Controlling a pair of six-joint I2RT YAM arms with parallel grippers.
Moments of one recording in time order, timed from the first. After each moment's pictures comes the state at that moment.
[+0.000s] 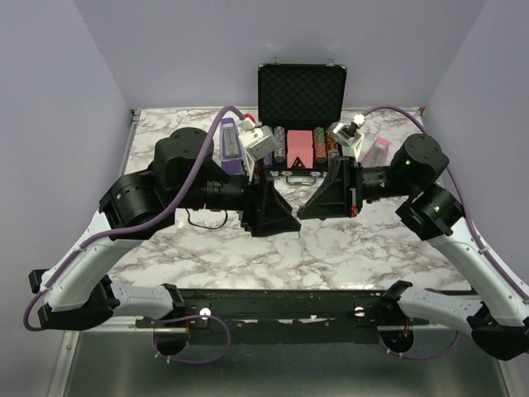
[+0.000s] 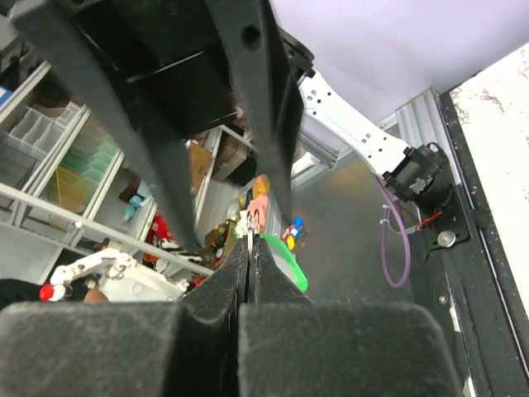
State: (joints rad) left arm -1.03 1.21 1.85 -0.88 0.47 -0.44; right arm 0.68 1.03 1.29 -0.17 -1.03 0.92
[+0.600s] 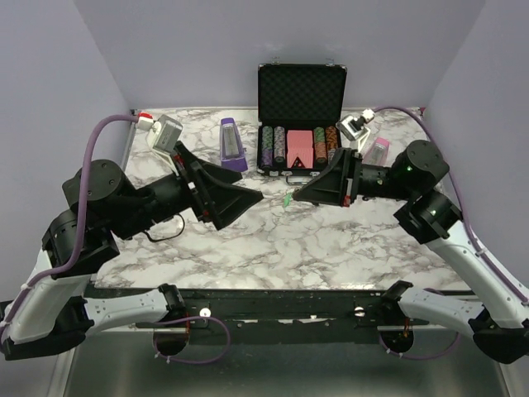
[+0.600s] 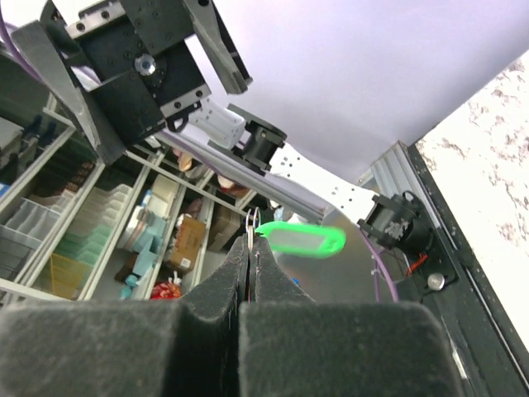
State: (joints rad) left arm -1.03 0.94 1.69 -0.71 0.06 -0.56; right arm 0.68 1.00 1.24 -0.11 -0.79 1.00
